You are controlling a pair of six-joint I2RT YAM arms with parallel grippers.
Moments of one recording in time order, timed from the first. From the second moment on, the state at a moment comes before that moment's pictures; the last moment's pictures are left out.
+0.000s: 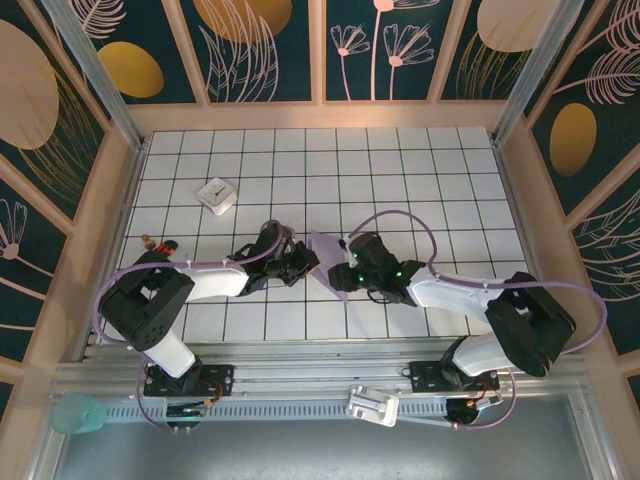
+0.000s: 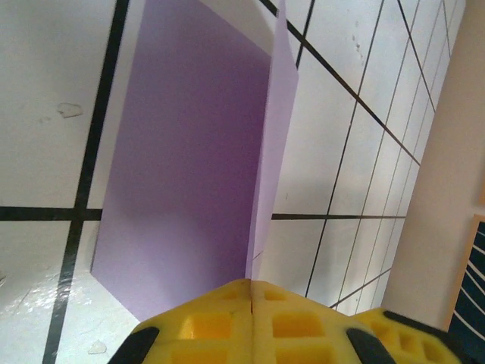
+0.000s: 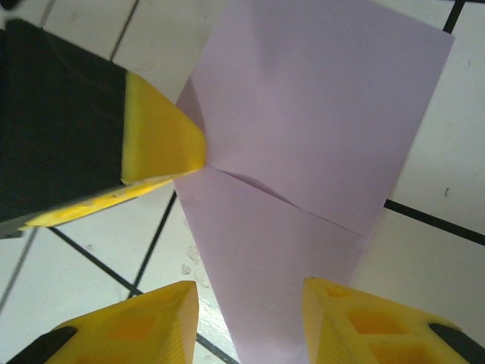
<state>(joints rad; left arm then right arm) -0.70 1.63 0.67 0.27 0.30 -1.29 0.85 1.40 0.63 -0.05 -0.06 0.47</state>
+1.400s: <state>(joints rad) -0.70 1.60 0.64 0.25 0.30 -1.31 1.10 1.68 0.84 -0.22 0.47 0.62</state>
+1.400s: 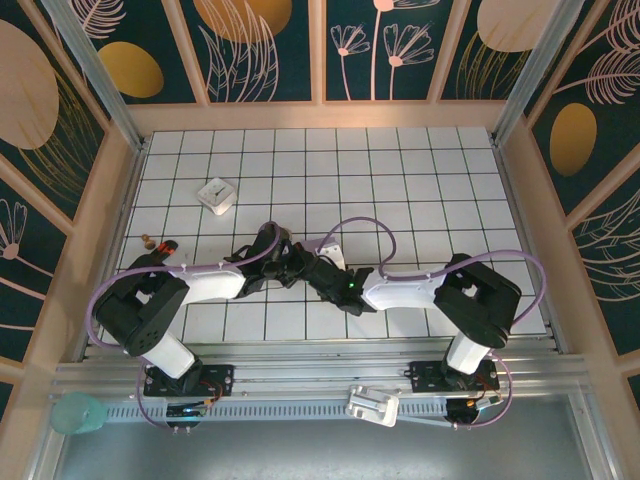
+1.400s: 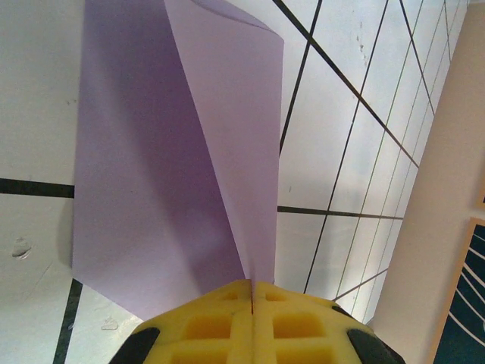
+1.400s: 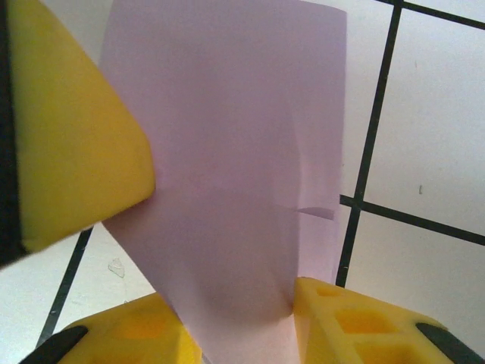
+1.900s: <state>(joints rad) -0.70 1.60 0.64 0.26 0.31 -1.31 1.10 1.69 0.85 -0.22 0.47 0.62</state>
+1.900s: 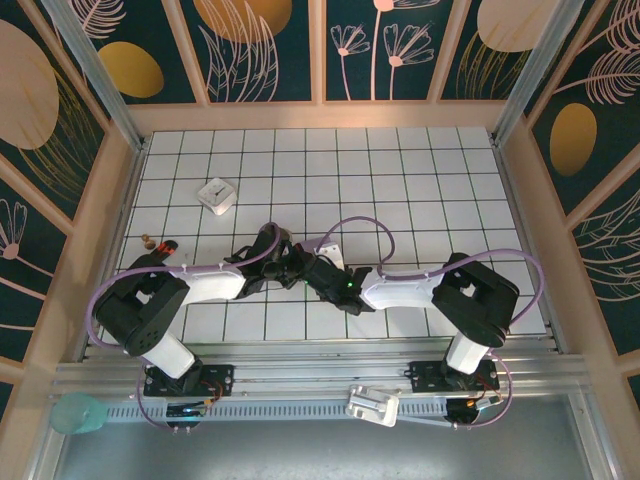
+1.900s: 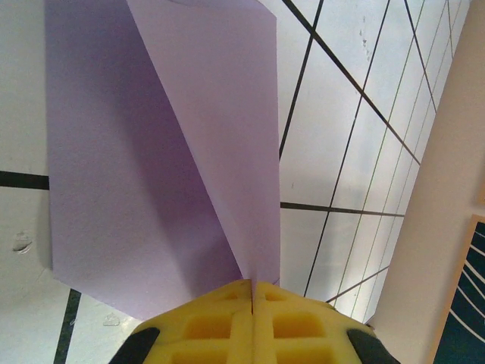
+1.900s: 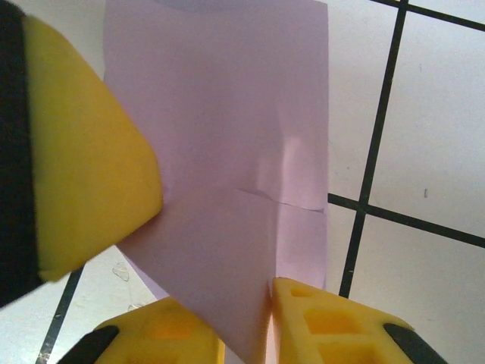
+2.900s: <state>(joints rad) -0.70 1.61 0.64 0.25 0.31 -1.30 1.10 1.69 0.85 -0.22 0.48 0.55</state>
